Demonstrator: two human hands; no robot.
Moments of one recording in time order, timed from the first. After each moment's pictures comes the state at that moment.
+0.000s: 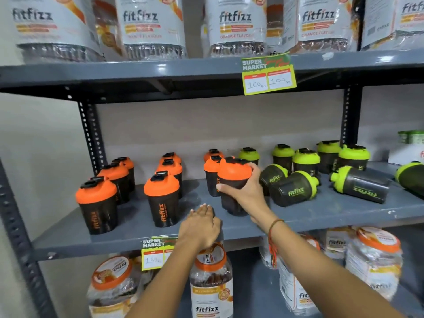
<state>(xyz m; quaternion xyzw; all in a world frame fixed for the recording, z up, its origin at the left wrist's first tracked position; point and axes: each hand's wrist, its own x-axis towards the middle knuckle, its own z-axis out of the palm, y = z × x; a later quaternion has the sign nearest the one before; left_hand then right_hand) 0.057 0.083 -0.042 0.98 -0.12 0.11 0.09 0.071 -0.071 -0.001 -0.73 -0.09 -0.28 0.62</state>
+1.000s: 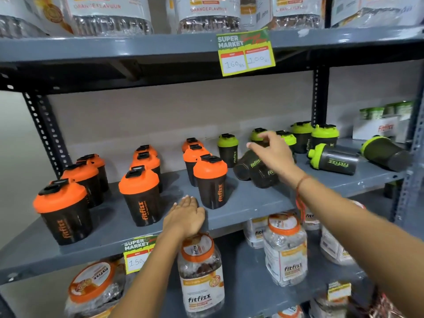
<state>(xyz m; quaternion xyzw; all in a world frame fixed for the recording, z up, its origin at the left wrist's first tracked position) 0.074 0.090 -0.039 0.98 -0.15 0.04 0.10 0.069 -0.167 0.052 -0.83 0.05 -0.37 0.42</state>
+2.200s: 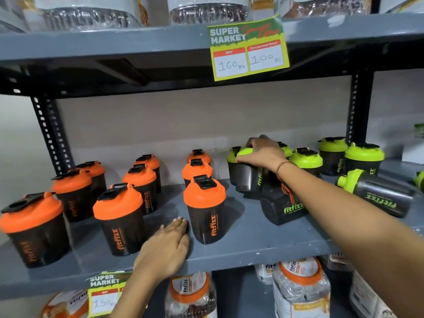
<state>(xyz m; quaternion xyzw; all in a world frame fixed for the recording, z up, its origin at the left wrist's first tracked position) 0.080 0.094 -0.042 0.97 -0.13 0.14 0.12 0.197 -0.182 0.100 -0.96 0.00 -0.23 0.17</state>
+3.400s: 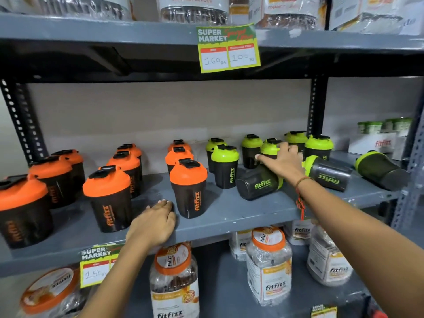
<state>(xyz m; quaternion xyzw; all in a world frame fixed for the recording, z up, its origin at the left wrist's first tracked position) 0.079 0.092 -0.044 0.98 -0.14 0.13 0.10 0.120 -0.263 0.033 -0.89 0.17 -0.30 0.30</state>
